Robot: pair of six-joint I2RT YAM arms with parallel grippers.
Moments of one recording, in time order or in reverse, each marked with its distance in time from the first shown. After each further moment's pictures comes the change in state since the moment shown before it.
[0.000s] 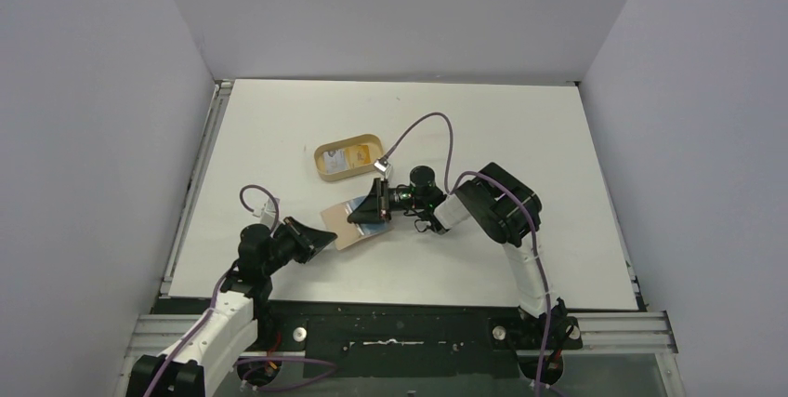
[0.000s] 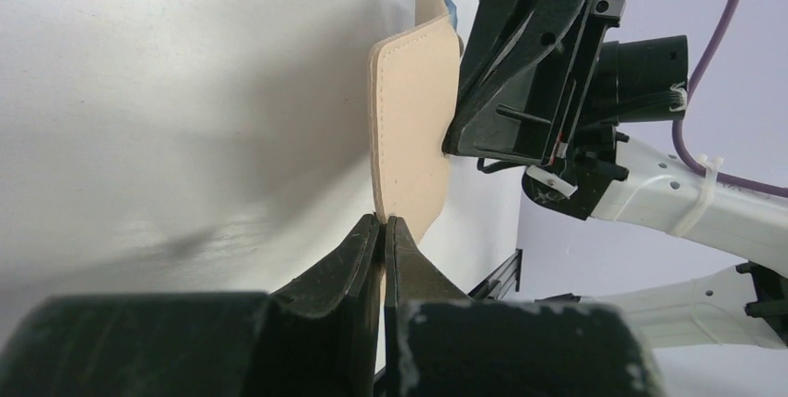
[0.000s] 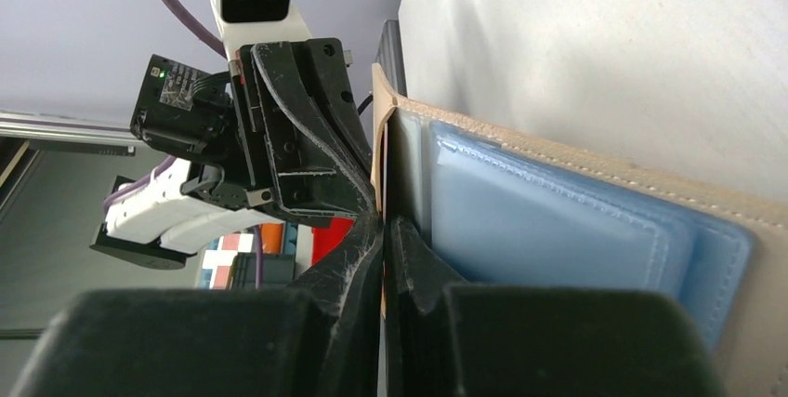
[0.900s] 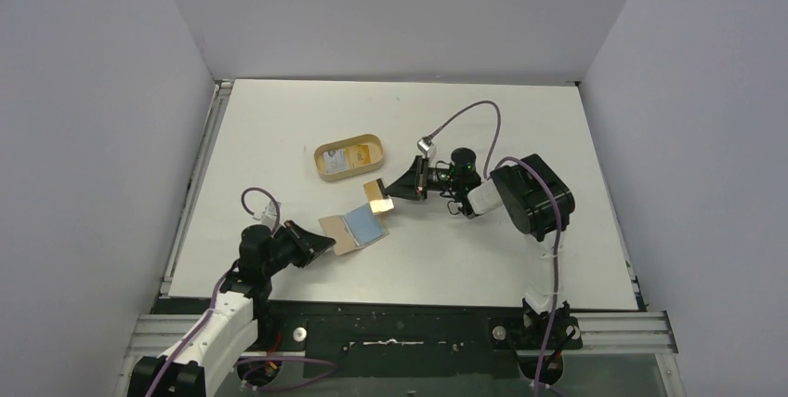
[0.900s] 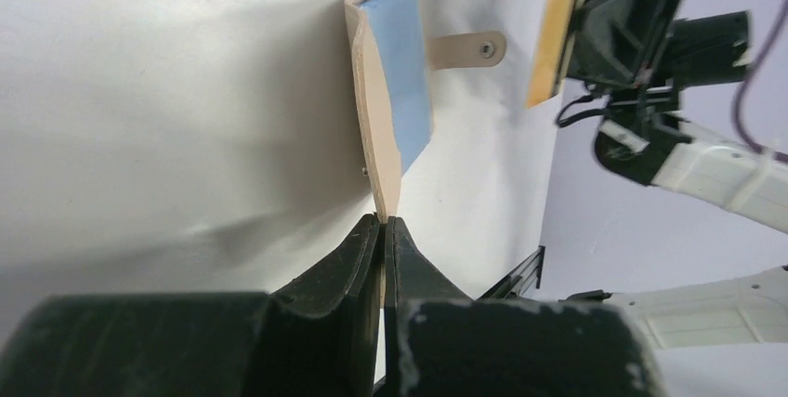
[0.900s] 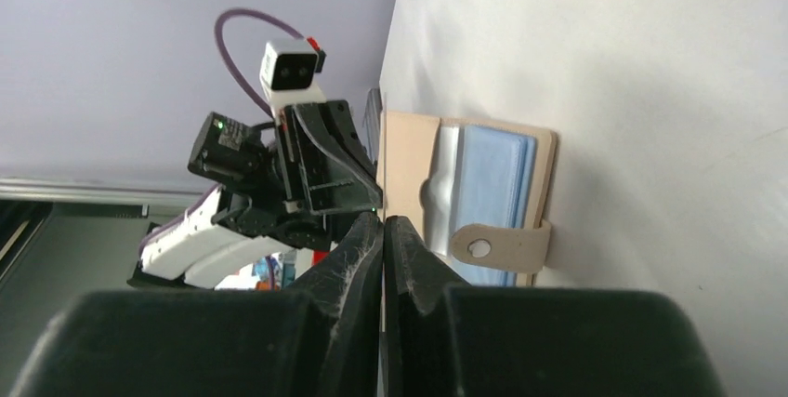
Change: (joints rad) left arm 0.009 -0.008 0.000 -0.062 0.008 0.031; right arm -0.242 -0.069 -0.103 0.018 -0.082 -0.002
